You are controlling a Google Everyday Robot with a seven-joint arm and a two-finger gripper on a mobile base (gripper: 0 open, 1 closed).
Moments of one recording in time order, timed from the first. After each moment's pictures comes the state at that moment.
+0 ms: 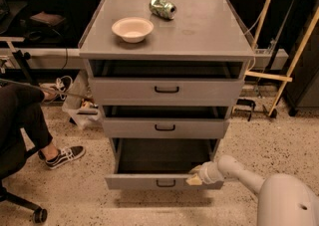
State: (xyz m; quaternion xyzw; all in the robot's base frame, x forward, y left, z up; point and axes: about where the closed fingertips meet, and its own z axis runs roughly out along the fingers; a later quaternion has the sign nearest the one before) arm 0.624 -0.187 0.183 -0.47 0.82 0.16 0.27
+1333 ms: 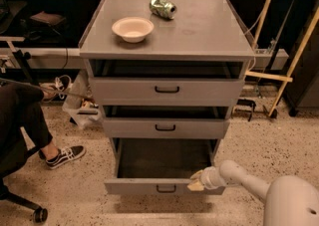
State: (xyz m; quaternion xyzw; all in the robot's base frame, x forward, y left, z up) arm 0.601 -0.191 0.180 -0.46 0.83 0.16 0.26
